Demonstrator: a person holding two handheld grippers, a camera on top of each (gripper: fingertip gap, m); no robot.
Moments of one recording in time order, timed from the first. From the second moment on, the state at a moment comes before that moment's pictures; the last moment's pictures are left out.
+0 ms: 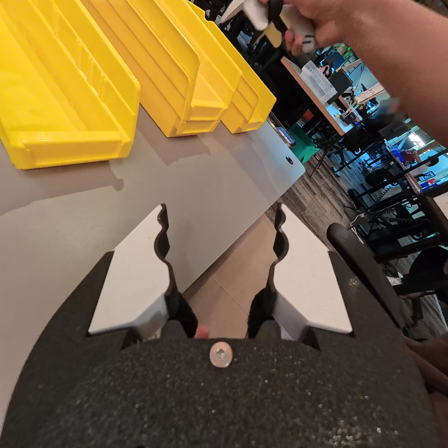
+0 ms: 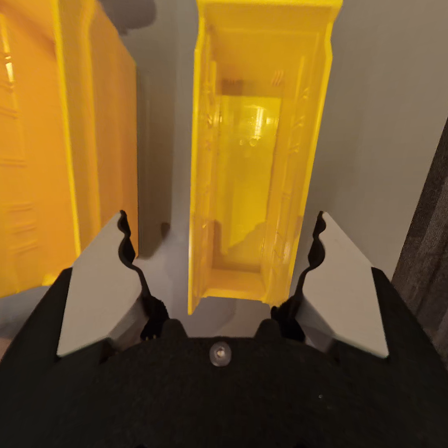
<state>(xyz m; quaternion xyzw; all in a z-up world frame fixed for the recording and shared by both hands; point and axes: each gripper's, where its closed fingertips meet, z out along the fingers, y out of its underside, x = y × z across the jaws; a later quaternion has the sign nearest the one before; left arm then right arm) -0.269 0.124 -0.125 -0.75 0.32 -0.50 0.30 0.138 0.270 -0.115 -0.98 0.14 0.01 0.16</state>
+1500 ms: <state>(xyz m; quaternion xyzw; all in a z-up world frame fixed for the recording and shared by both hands) -0.273 0.119 -0.128 -0.75 0.31 -0.52 0.26 -0.017 0.339 -0.037 -0.98 0.15 0.02 0.14</state>
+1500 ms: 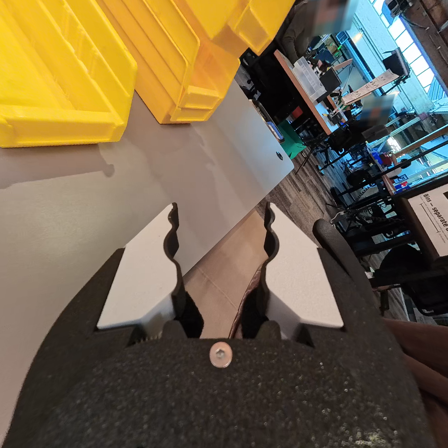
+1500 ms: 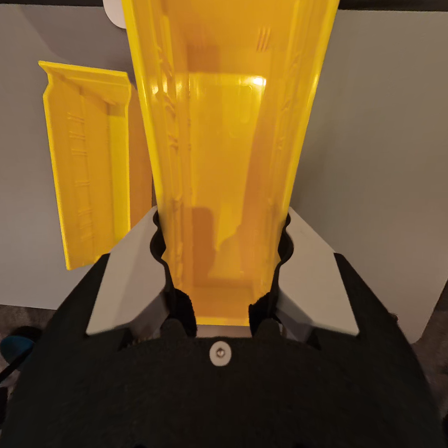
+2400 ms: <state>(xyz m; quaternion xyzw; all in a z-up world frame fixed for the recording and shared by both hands) -0.269 0.113 -0.135 -0.76 0.32 -0.51 0.24 -0.015 0.343 -0.105 -0.98 0.15 0.00 0.11</state>
